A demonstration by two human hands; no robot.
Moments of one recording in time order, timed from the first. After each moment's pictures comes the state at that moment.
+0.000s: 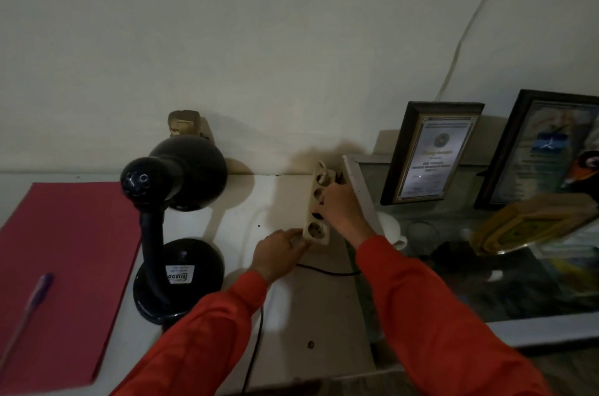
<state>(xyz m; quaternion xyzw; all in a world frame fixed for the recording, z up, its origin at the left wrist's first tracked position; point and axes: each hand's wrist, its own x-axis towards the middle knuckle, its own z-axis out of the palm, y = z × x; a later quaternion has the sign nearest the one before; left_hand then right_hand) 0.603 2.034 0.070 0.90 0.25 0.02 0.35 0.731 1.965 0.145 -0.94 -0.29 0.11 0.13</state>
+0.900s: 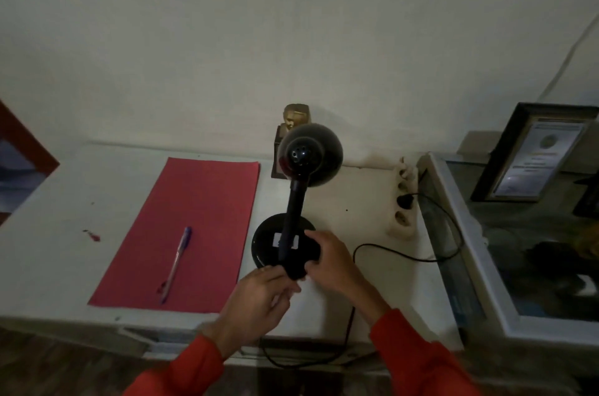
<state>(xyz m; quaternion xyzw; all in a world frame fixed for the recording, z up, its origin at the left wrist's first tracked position) 0.350 2.081 0.113 0.94 0.09 0.16 0.30 0.519 2.000 0.101 -0.83 -0.41 0.25 0.30</state>
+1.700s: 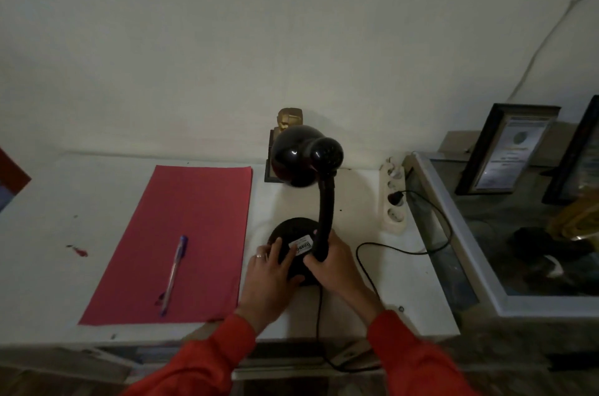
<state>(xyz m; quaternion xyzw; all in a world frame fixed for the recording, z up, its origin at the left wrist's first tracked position) 0.385 2.101 0.061 0.96 0.23 0.04 0.13 0.505 2.003 0.087 -0.83 -0.32 0.15 0.43</state>
